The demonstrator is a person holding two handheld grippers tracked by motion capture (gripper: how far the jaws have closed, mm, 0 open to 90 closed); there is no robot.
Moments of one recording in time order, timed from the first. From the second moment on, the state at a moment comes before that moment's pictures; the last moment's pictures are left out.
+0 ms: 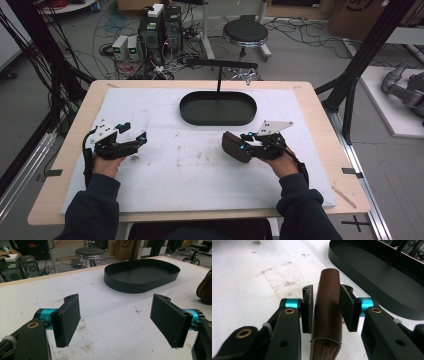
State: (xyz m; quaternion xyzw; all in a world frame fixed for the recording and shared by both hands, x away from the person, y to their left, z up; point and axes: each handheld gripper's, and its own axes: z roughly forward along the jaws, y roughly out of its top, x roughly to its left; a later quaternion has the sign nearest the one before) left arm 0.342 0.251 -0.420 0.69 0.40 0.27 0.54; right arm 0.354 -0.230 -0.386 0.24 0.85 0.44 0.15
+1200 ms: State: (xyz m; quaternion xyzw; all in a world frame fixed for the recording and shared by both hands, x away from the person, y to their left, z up) left arm 0.342 0.252 -0.420 0.69 0.39 0.27 0.55; right arm 0.363 -0.218 -0.406 0.27 0.87 0.40 0.12
